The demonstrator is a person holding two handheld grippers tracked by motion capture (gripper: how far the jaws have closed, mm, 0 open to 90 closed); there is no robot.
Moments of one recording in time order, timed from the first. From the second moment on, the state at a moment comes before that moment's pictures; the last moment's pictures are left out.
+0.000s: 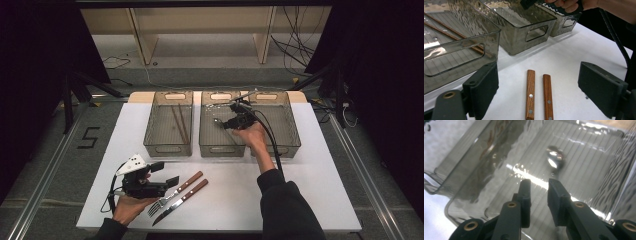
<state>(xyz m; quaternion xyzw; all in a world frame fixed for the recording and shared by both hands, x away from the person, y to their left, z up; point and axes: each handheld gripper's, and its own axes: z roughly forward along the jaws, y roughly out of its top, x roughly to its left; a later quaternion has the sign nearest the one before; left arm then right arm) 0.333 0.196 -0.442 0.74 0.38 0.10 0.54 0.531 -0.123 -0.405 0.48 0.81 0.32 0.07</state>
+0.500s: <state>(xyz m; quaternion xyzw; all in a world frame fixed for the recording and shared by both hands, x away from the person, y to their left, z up) 0.333 0.196 -0.443 0.75 0.38 0.10 0.54 0.508 -0.138 -0.383 0.45 0.81 0.37 0.07</state>
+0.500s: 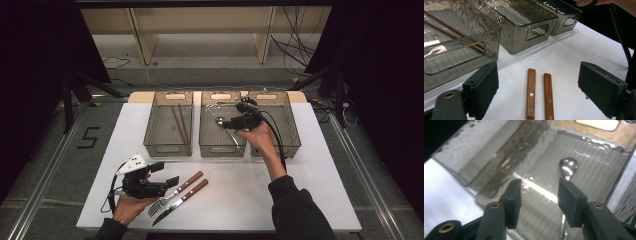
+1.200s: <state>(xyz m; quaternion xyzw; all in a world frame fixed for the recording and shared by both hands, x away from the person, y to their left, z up) 0.335 0.191 -0.442 0.76 0.39 0.09 0.51 0.432 -0.172 -0.371 0.40 0.80 0.44 0.09</state>
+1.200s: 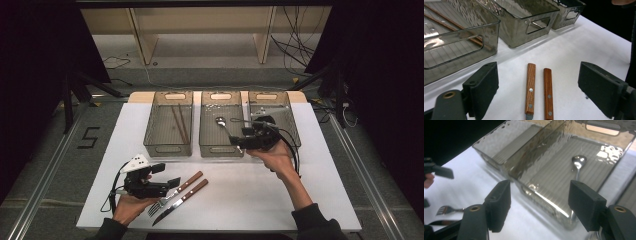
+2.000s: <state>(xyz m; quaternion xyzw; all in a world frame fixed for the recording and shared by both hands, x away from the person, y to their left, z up) 0.346 0.181 -0.442 0.80 0.42 0.08 0.42 0.361 -0.220 -0.412 0.40 0.79 0.46 0.10</state>
